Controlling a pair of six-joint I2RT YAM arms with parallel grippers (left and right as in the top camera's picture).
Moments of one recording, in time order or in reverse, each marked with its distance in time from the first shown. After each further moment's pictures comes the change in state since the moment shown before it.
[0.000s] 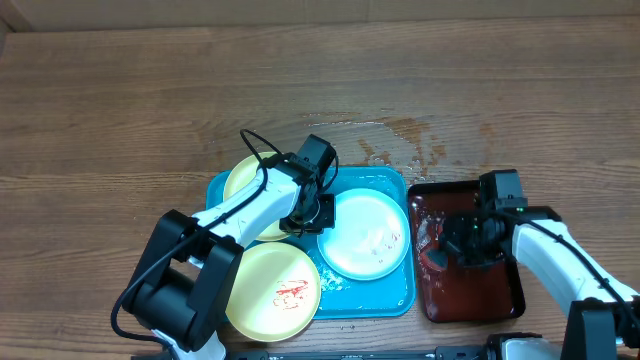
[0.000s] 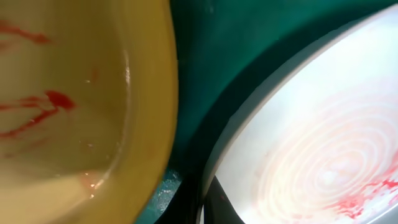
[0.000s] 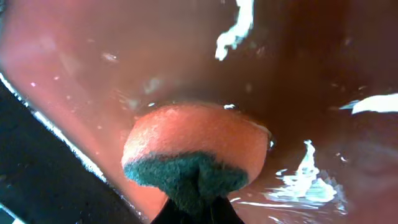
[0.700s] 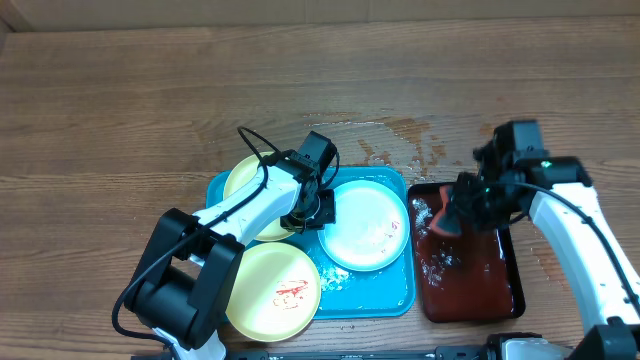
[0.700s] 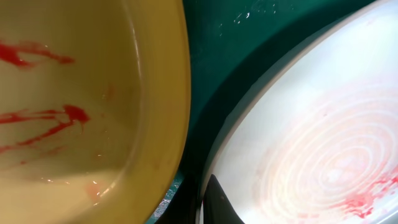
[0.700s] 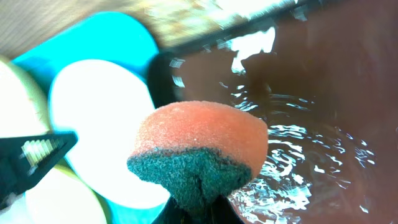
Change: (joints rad) left arm 0.000 0.008 0.016 0.008 -0.020 -0.050; right arm 0.006 -0.007 0.423 -0.381 -0.026 -0.380
